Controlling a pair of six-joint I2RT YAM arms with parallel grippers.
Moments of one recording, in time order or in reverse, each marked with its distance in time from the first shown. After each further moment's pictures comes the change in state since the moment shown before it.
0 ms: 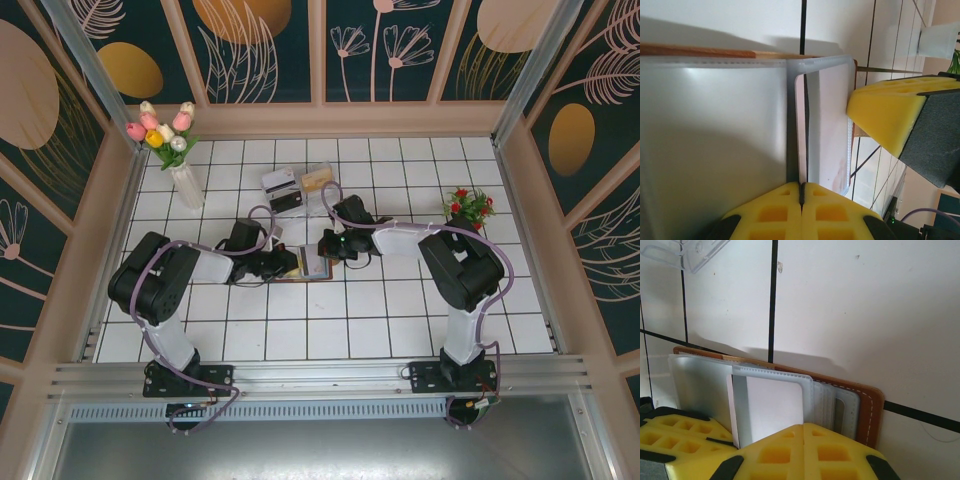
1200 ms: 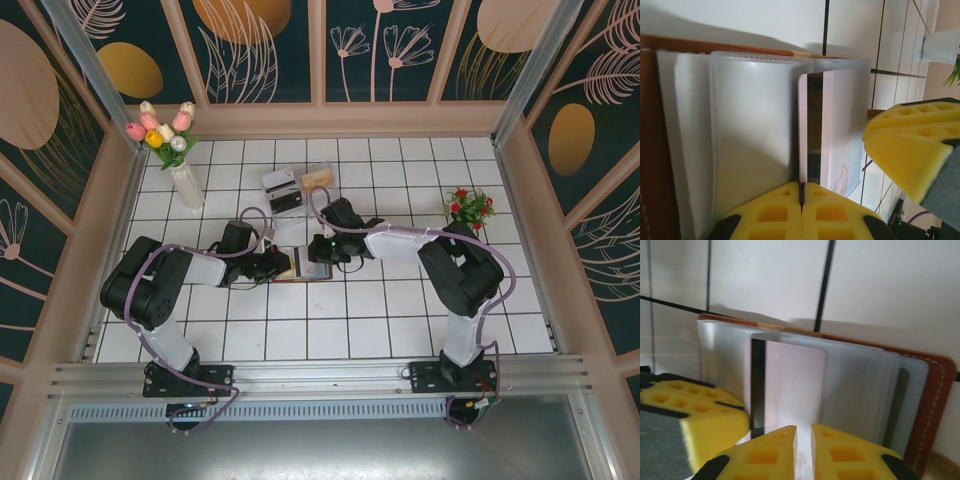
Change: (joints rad) left arm 0.041 -0.044 -0.043 -0.019 -0.002 0.042; right arm 0.077 -0.022 0.040 -0.078 0.047 -0.029
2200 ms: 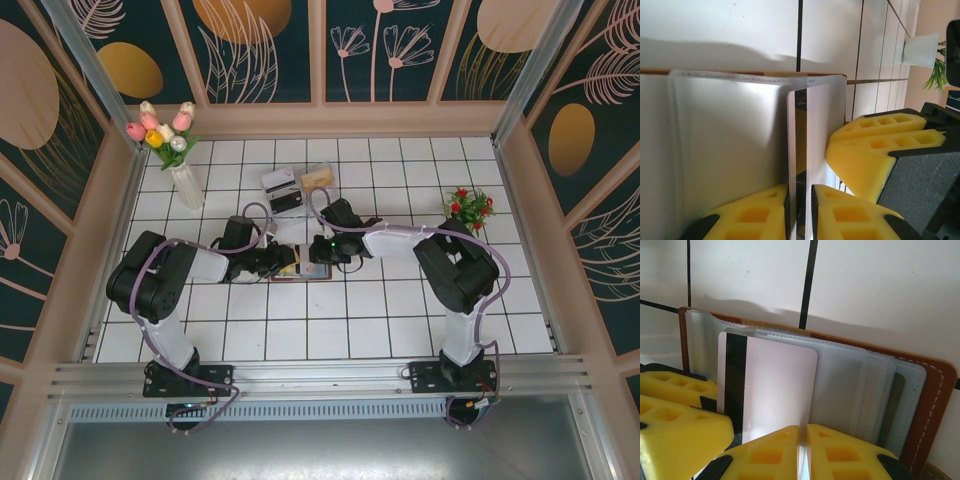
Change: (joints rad) left arm 0.001 0.052 0.041 0.063 0.054 -0.046; right arm -0.004 0.029 0.011 -0.003 -0.010 -0.001
